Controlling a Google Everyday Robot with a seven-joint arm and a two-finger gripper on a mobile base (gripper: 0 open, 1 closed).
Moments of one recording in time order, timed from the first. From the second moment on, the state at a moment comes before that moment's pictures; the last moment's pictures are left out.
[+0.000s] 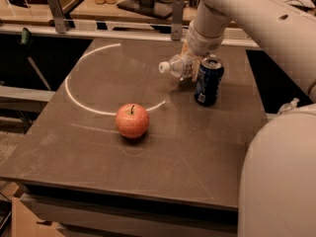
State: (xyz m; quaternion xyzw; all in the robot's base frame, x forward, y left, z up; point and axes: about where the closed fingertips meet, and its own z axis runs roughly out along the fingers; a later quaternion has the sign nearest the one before) arm 0.691 -0.114 0.855 -0.83 0.54 -0.07 0.14
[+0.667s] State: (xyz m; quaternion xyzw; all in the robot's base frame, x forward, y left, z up) arm 0.685 -0.107 0.871 -0.82 0.56 -0.06 0.15
